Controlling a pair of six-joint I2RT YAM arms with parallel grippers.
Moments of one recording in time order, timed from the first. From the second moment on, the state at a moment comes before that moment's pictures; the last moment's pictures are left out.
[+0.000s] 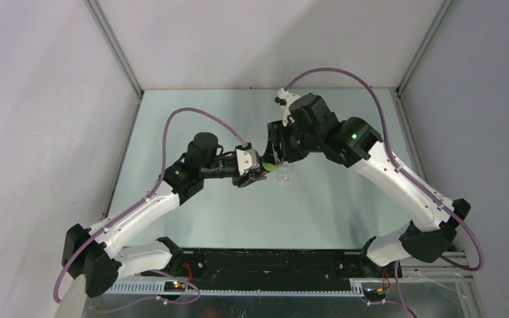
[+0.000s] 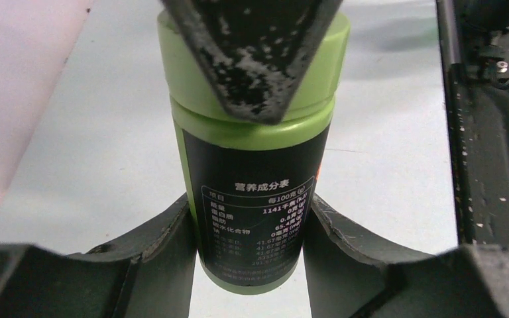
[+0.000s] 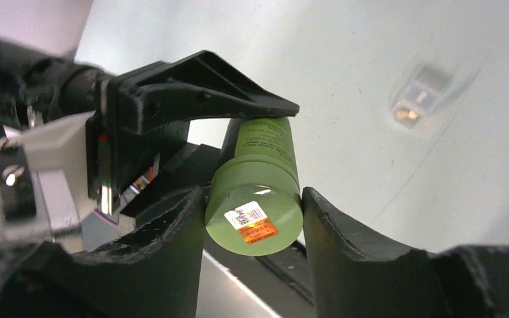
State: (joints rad) left arm -0.67 1.12 0.87 -0.12 0.67 0.50; right arm 0.86 1.43 1.74 -0.99 -0.10 0.39
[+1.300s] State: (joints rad) left arm -0.67 1.10 0.83 -0.08 0.77 0.50; right arm 0.81 1.33 1.64 -0.99 -0.30 -0.04
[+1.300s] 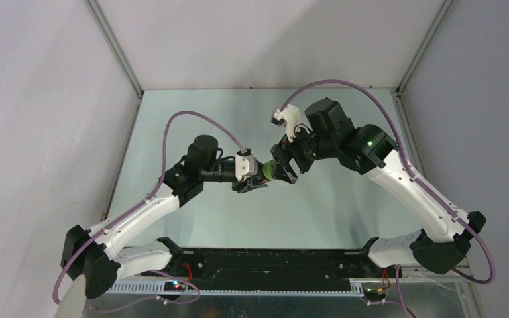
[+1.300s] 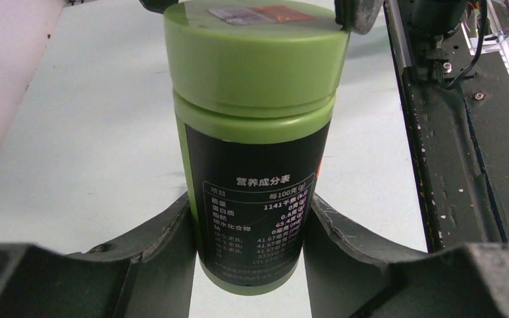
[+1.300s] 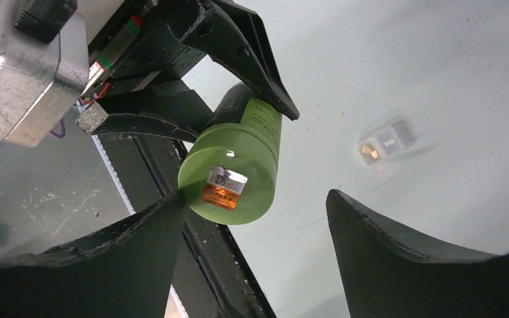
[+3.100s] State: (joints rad) left arm -0.66 1.07 0.83 -0.03 0.69 0.48; right arm 0.82 1.25 1.57 -0.75 -0.09 0.41
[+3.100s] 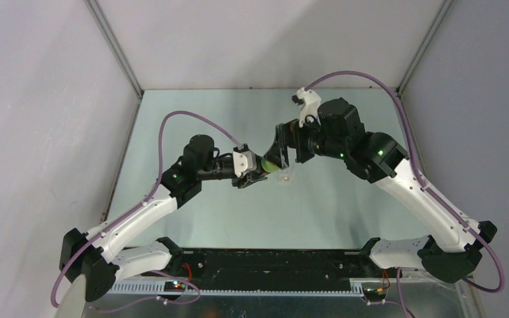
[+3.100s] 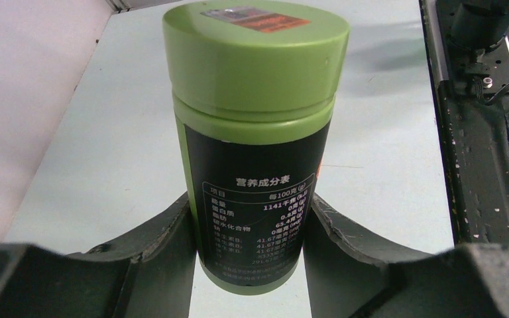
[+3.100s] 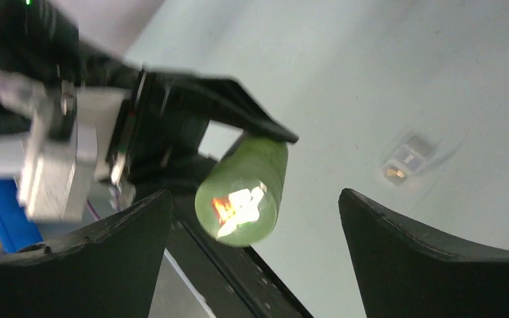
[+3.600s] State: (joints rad) left arm -0.66 1.08 0.83 -0.08 0.74 0.48; right arm 0.88 1.31 1.60 -0.96 -0.21 -0.02
